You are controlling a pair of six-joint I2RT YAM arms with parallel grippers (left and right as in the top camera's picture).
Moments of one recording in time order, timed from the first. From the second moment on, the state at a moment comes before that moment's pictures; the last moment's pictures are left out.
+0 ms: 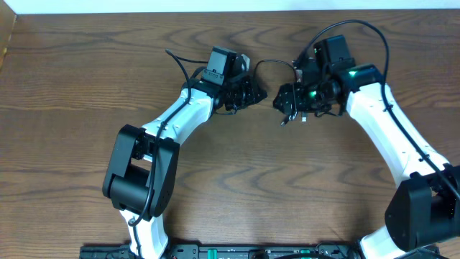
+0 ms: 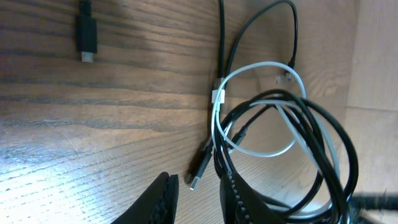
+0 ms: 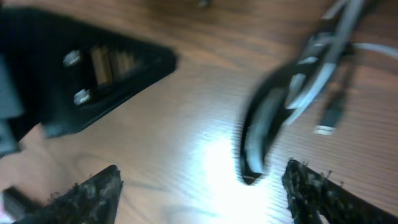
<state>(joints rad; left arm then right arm) -0.39 1.97 1.32 -0.27 0.58 -0.67 0.26 1.73 1.40 -0.85 -0.38 0.23</state>
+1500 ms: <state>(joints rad) -0.64 2.07 1.66 -0.52 0.12 -0.35 -0.10 1.73 1.40 -0.88 -0.37 0.22</state>
